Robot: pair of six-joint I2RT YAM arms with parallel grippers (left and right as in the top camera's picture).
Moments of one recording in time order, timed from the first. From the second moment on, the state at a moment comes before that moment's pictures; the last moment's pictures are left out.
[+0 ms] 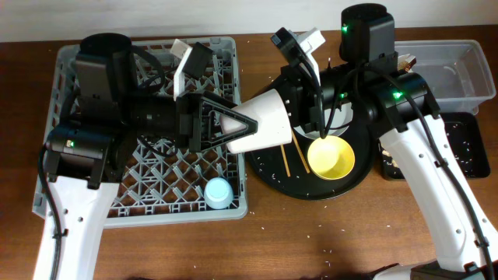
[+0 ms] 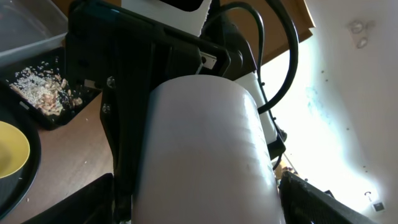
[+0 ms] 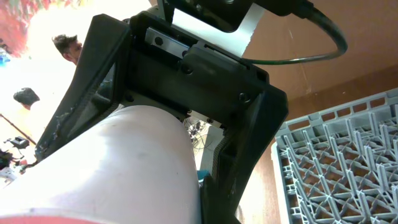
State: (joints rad) left arm -0.22 1.37 1.66 -0.75 1.40 -0.47; right arm 0.33 1.58 1.74 -0.67 -1.51 0.00
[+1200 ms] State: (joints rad) left arm -0.23 1.37 1.66 -0.72 1.30 -0.46; right arm 0.33 1.58 1.74 -0.61 -1.40 0.23
